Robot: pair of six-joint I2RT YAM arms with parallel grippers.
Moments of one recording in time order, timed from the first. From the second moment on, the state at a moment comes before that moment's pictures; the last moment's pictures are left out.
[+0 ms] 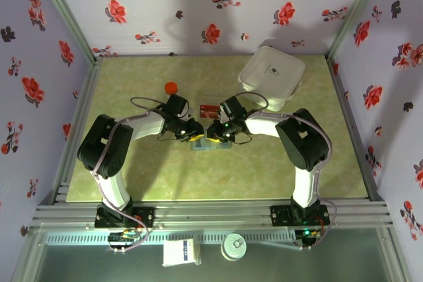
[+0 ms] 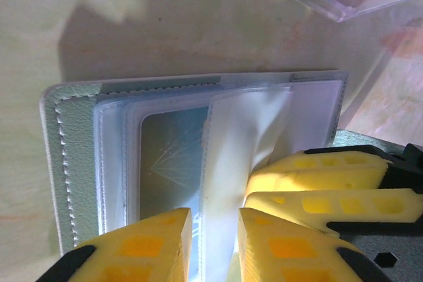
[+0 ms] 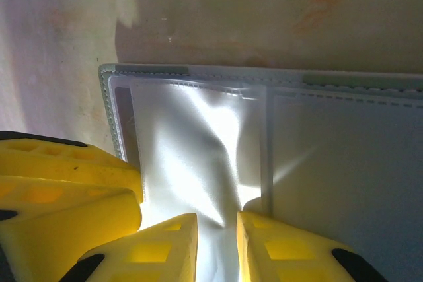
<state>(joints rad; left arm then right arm) -0.54 1.80 1.00 -0.28 0.49 -0.80 0.63 1.91 1.07 -0.19 -0.53 0.78</state>
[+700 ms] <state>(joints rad) -0.54 1.80 1.01 -0.23 0.50 -0.83 0.63 1.80 1.05 -0.20 -0.50 0.79</state>
